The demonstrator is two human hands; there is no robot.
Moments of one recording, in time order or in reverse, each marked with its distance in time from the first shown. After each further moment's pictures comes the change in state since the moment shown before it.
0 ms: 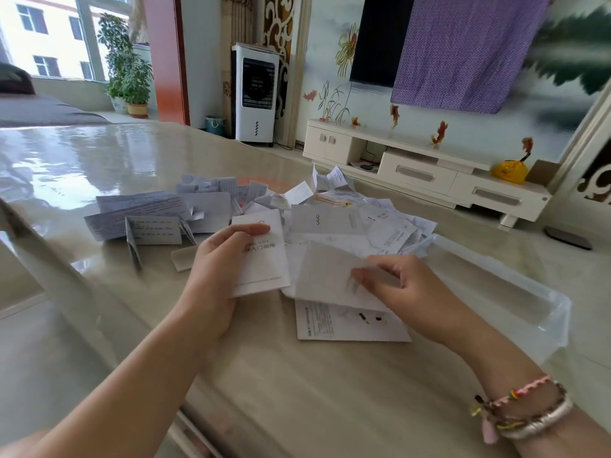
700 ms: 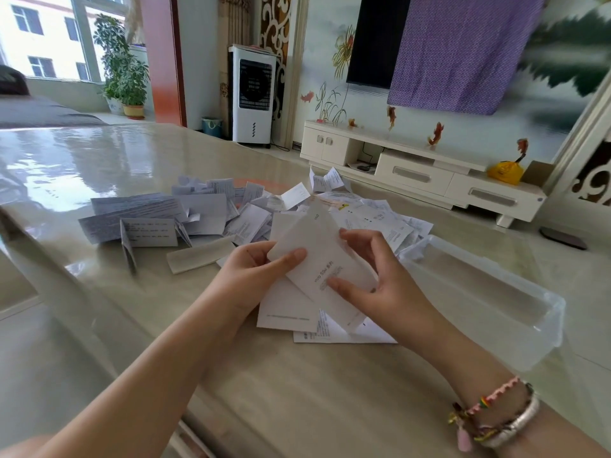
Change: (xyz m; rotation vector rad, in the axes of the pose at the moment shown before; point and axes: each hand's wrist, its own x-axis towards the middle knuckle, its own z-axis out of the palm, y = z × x) left_hand -0.013 -0.005 0.012 0.195 -0.356 -0.033; right_hand 0.008 0.001 0.024 0.172 0.128 -0.035
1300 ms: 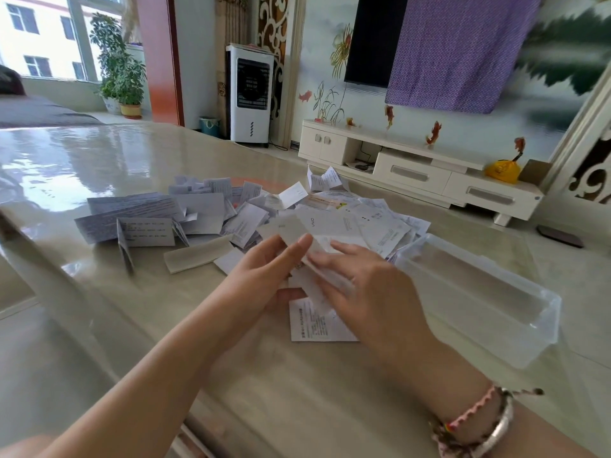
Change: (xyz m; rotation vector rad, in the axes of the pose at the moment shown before) left_hand 0.000 -0.002 0.011 -0.106 -0.117 0.032; right_hand -0.006 -0.009 0.019 -0.675 0.219 -0.356
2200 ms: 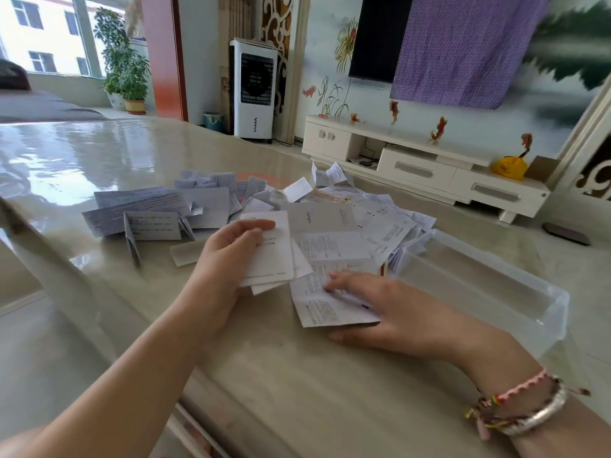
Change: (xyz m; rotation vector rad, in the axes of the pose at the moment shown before) left_hand 0.006 0.005 -0.028 -0.022 0.367 0.010; right_hand -0.004 0.033 -0.022 0.097 -0.705 0.039
